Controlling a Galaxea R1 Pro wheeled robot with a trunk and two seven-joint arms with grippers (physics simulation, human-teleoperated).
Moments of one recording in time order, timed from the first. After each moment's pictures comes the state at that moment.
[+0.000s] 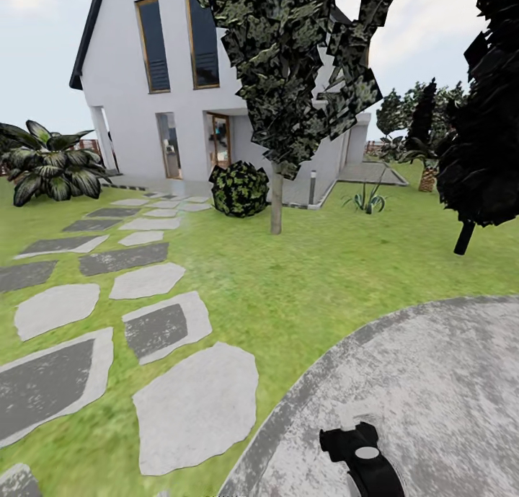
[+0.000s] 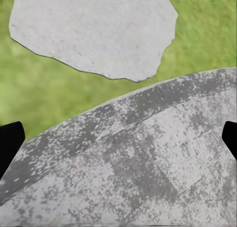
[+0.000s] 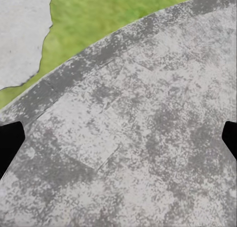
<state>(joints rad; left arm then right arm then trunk) 0.03 -0.07 0.06 -0.79 0.50 -0.08 -0.02 -0.09 0.01 0.23 -1.37 0.01 0.69 -0.25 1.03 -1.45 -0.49</state>
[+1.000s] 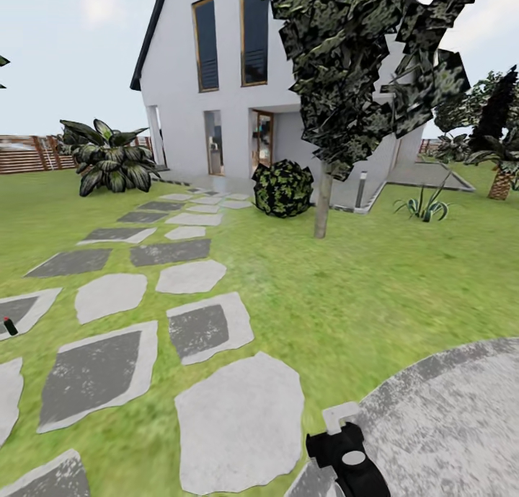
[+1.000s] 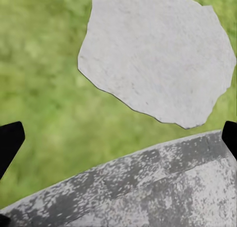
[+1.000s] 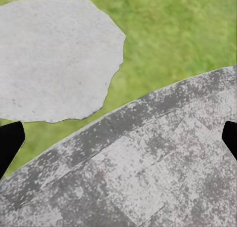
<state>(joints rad) 0.03 -0.06 0.10 -0.73 0.51 -0.08 -0.02 -0.09 0.01 0.32 -1.37 0.01 0.69 -0.25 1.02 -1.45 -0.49</state>
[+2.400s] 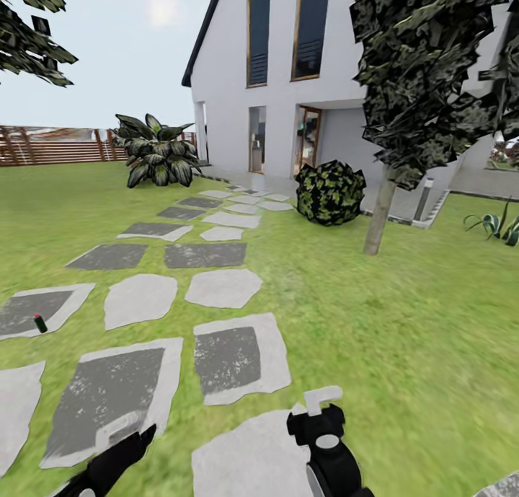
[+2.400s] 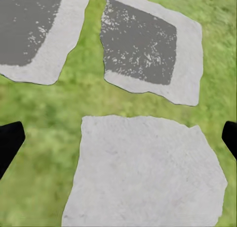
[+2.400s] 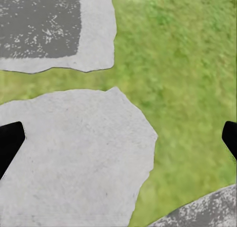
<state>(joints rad) -0.01 0.07 0.14 -1.31 0.49 0.41 0.08 -0.13 0.12 0.36 -1.40 0.02 0.70 -0.38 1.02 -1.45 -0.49</state>
